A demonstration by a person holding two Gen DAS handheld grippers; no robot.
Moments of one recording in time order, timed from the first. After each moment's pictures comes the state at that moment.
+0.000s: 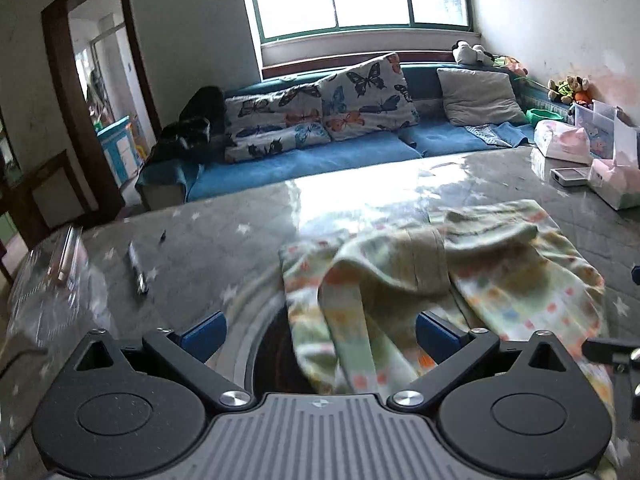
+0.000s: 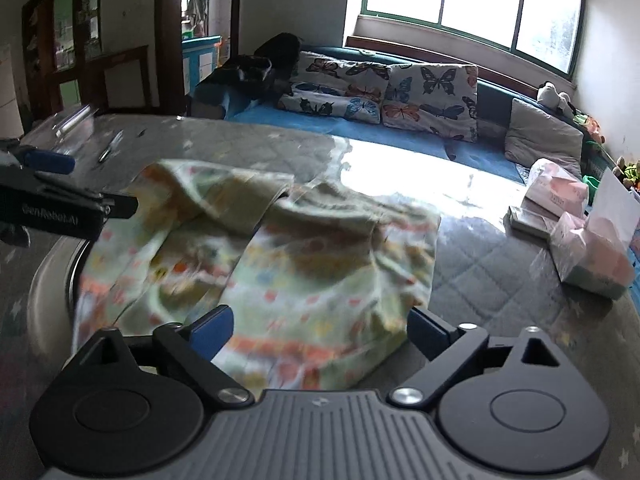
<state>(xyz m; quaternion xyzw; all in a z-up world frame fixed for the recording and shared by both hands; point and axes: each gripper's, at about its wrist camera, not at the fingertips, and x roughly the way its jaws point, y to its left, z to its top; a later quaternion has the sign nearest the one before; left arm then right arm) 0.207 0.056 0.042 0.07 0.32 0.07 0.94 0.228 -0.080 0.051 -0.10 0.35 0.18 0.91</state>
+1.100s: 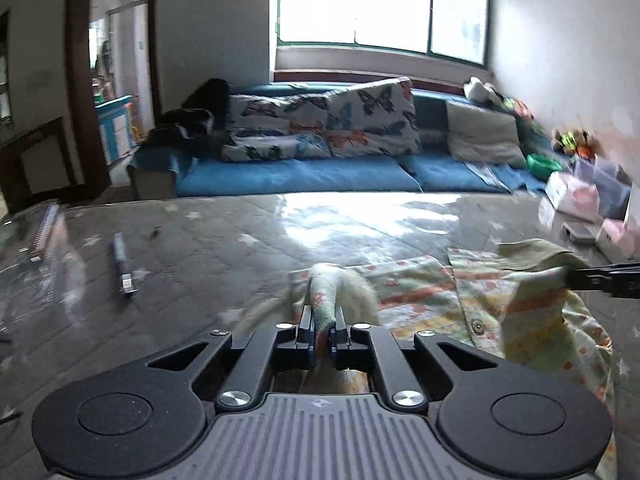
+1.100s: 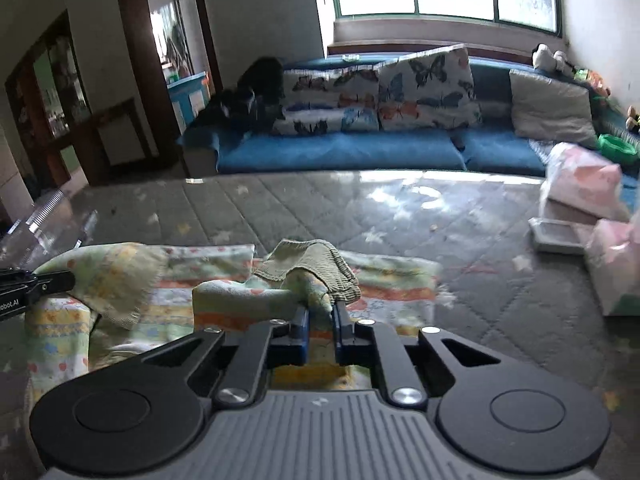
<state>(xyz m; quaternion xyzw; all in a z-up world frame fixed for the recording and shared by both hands) 0.207 0.110 0.046 -0.03 0.30 0.06 0.95 0.305 -0.114 0.059 0.01 0.34 0.19 0.92</state>
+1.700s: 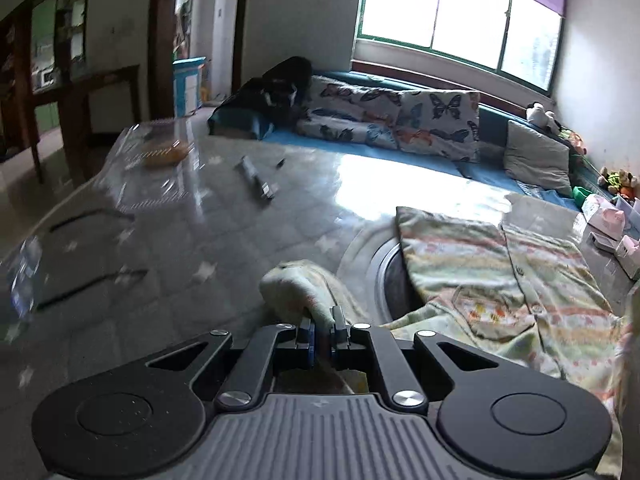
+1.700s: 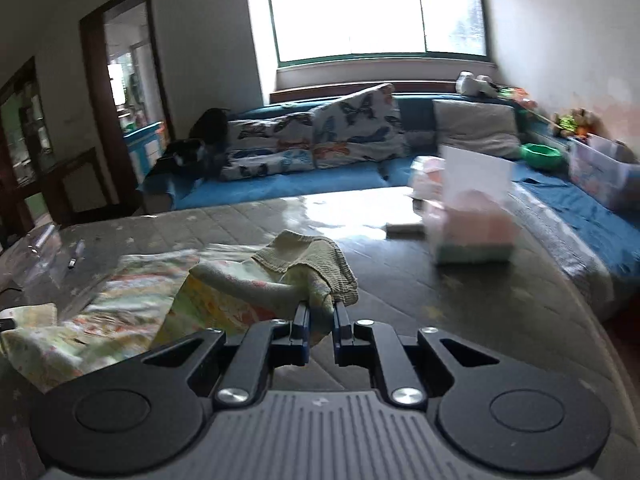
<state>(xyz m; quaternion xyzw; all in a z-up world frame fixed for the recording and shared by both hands) 0.074 0.169 0.037 -0.10 0.32 0.14 0.93 0.168 -0.249 0.095 0.04 0.30 0.10 0.95</state>
